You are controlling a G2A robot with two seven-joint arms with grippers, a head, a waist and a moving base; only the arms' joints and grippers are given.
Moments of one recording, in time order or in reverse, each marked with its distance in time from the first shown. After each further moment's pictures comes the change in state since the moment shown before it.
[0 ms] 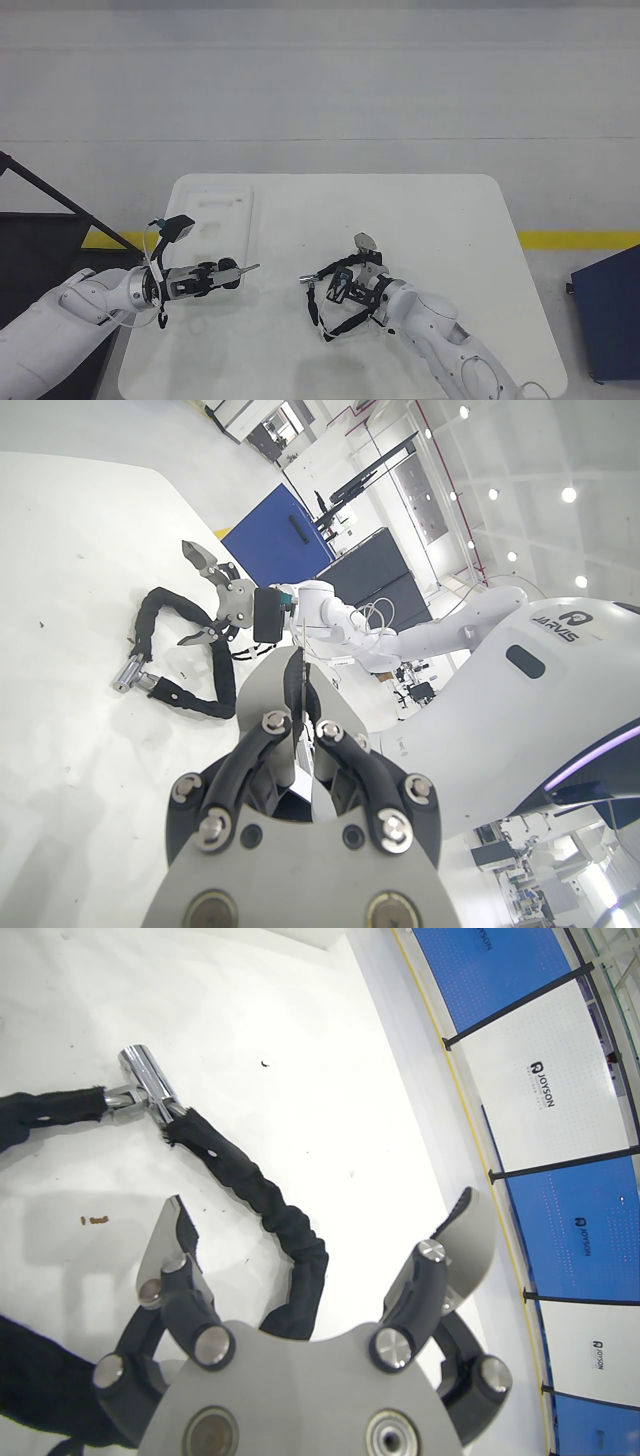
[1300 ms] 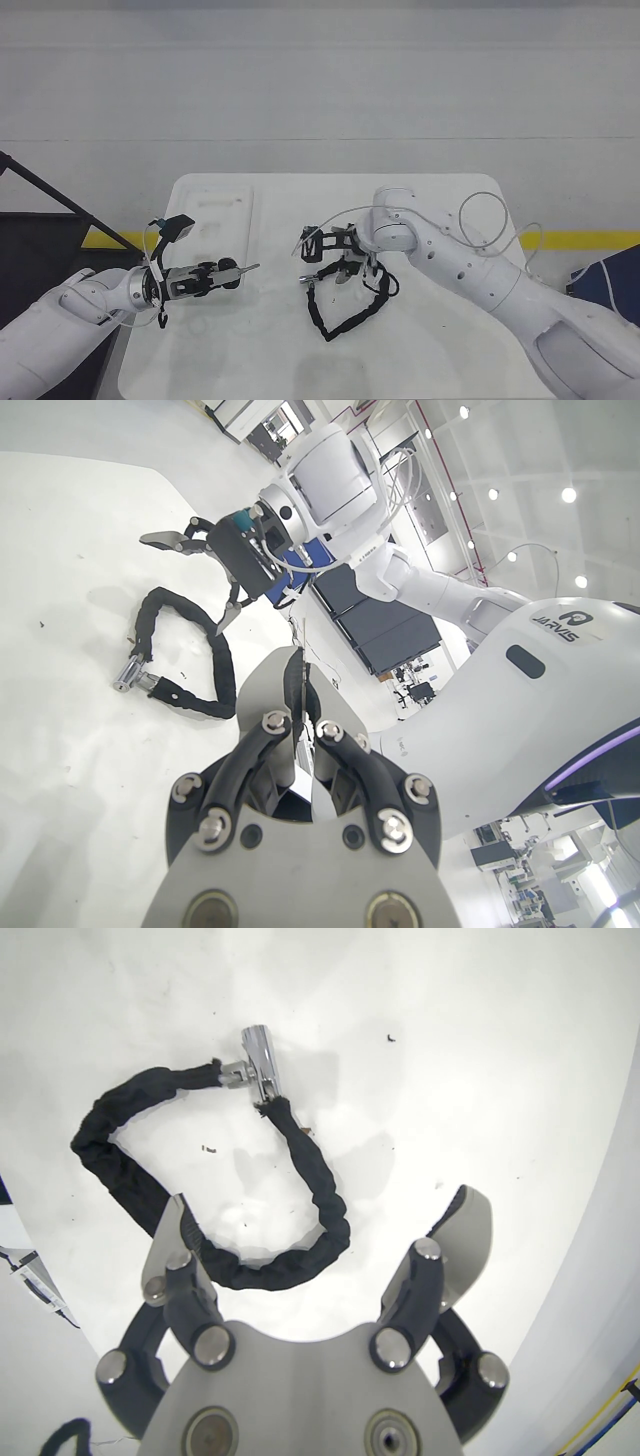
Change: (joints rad) left arm 0.000 0.000 0.000 0.000 0.000 0.000 0.000; right arm 0.882 -0.038 -0.586 0.344 1.294 -0.370 0.924
